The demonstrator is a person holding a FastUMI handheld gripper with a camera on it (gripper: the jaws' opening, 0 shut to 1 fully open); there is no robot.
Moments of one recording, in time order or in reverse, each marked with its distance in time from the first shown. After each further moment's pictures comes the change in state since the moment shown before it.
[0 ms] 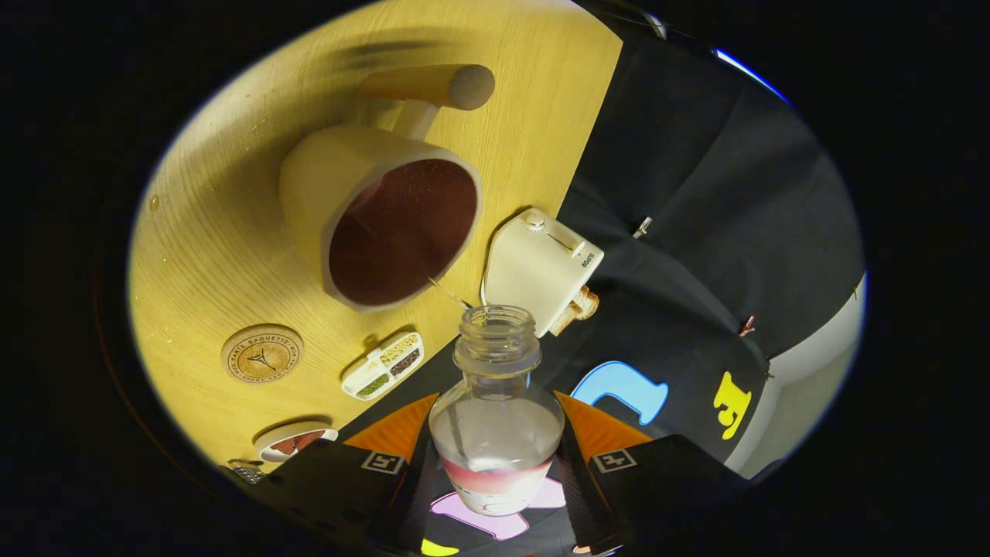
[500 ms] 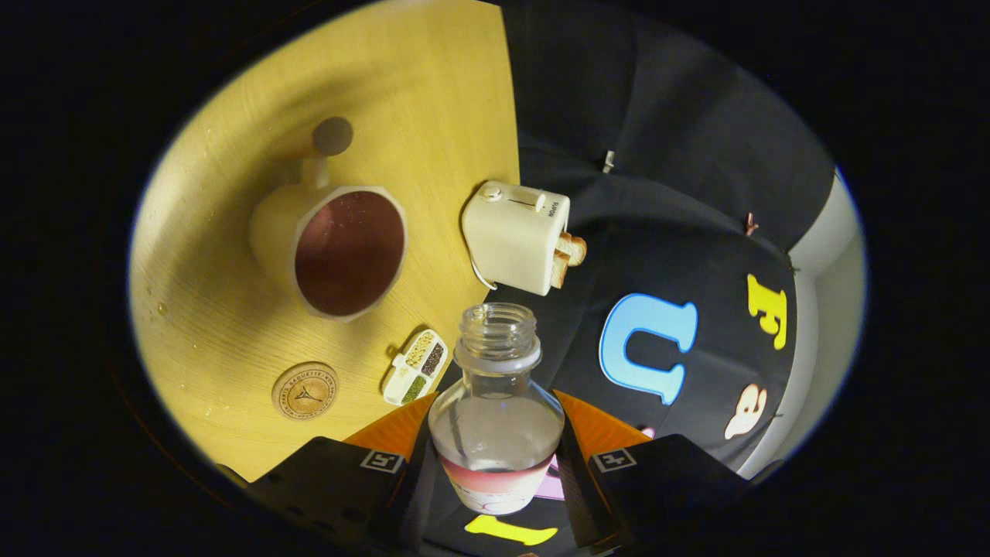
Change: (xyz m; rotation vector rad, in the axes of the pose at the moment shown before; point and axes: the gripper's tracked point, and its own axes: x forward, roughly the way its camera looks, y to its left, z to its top) arm -0.034 -0.007 -0.022 0.410 0.106 0.023
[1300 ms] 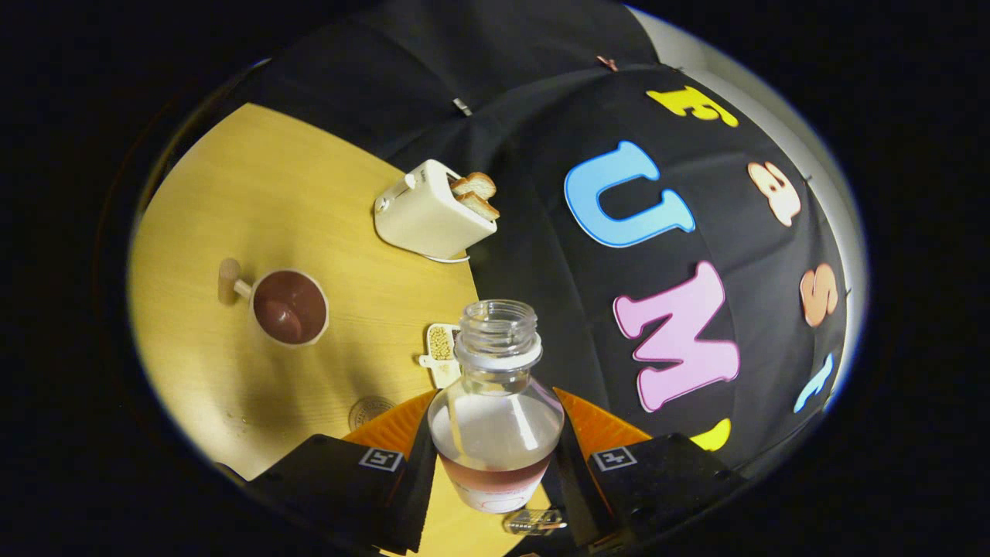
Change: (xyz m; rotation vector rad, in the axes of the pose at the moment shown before) arm -0.042 -0.018 -0.068 0.822 0.093 0.066
